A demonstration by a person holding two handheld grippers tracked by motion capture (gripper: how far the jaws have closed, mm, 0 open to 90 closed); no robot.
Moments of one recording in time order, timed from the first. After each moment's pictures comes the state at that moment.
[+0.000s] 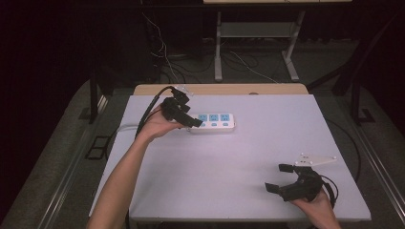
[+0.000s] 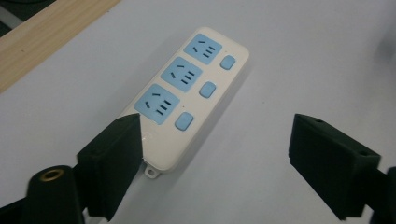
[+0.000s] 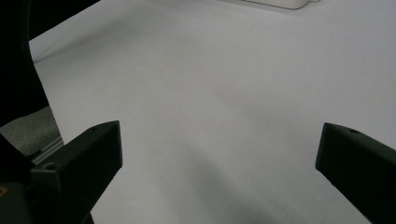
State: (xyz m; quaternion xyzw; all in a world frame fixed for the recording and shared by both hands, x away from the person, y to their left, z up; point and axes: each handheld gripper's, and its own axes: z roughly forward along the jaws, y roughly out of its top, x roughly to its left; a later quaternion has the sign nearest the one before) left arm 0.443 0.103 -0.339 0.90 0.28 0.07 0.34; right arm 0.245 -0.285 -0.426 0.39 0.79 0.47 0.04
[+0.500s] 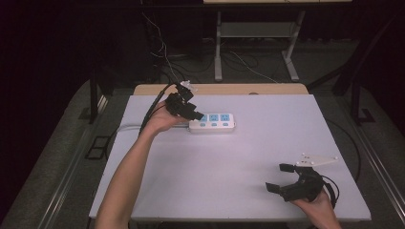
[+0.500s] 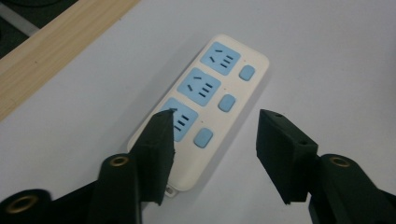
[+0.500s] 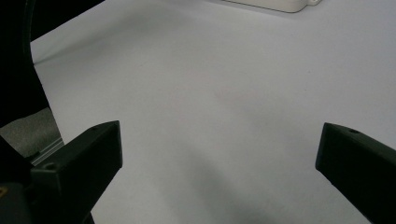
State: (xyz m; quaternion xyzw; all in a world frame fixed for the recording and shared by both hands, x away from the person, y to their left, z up) left arm 0.464 0.093 -0.343 0.90 0.28 0.08 0.33; right arm 0.244 -0.287 -0.424 0.39 0.79 0.47 0.04
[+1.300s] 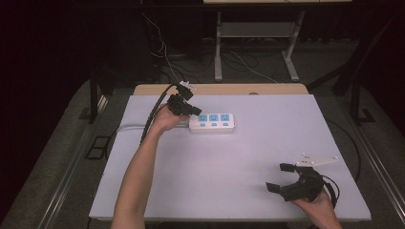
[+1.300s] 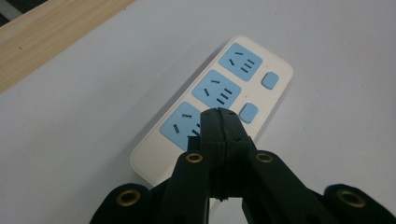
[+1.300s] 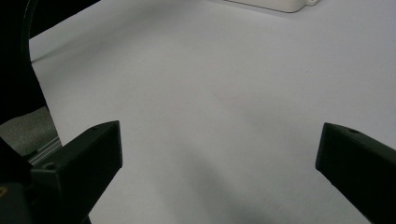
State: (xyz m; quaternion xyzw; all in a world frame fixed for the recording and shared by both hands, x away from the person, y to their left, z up) left arm 0.488 0.096 -0.371 0.88 0.31 0.05 0.35; right arm 0.245 -0.288 -0.425 0.38 0.79 0.47 0.05
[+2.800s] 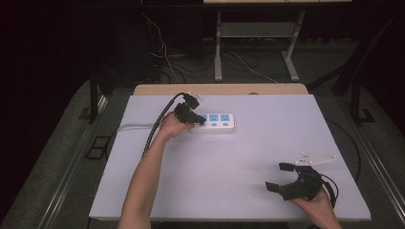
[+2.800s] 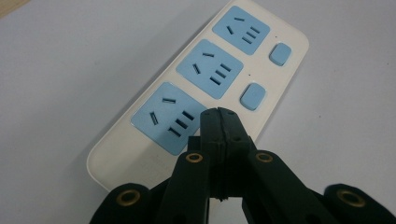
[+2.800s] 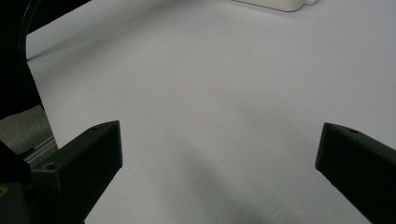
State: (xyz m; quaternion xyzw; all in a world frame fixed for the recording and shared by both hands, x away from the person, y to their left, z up) left arm 0.488 0.080 -0.409 0.89 0.31 0.03 0.33; right arm 0.248 -0.286 -0.425 0.38 0.80 0.47 0.05
